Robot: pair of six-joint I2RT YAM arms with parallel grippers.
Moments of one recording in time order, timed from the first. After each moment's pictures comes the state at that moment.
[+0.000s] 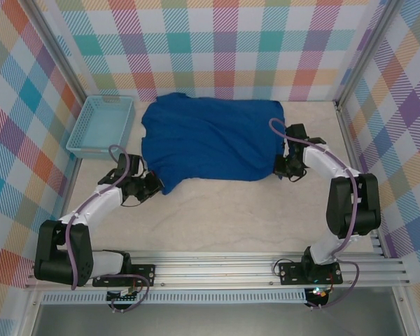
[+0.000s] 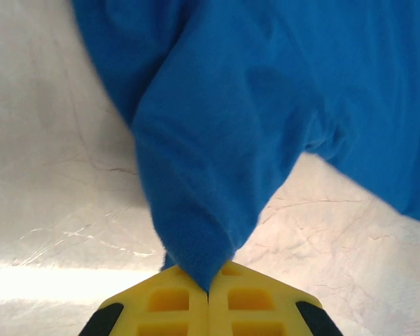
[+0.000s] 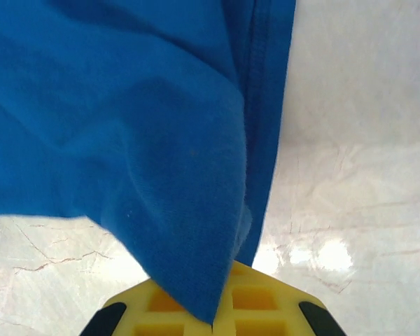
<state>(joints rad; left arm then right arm) -0.14 1.29 0.70 -0.42 0.35 -0.71 0.15 1.66 1.15 -0.79 -0.12 0.32</state>
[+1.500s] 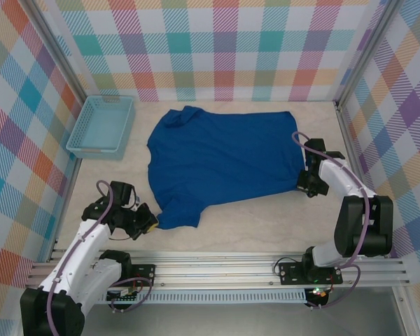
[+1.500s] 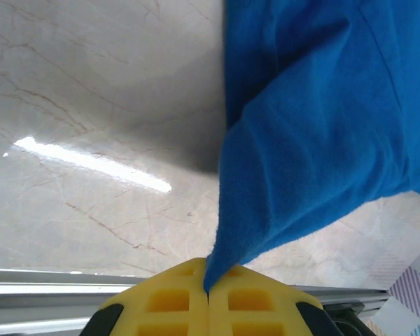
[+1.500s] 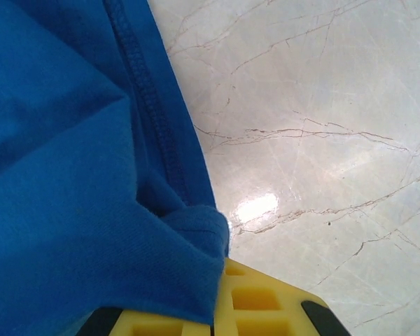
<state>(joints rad) -0.16 0.84 0.55 -0.95 0.44 -0.87 0.01 1.48 0.97 -0.92 0.18 0.39</state>
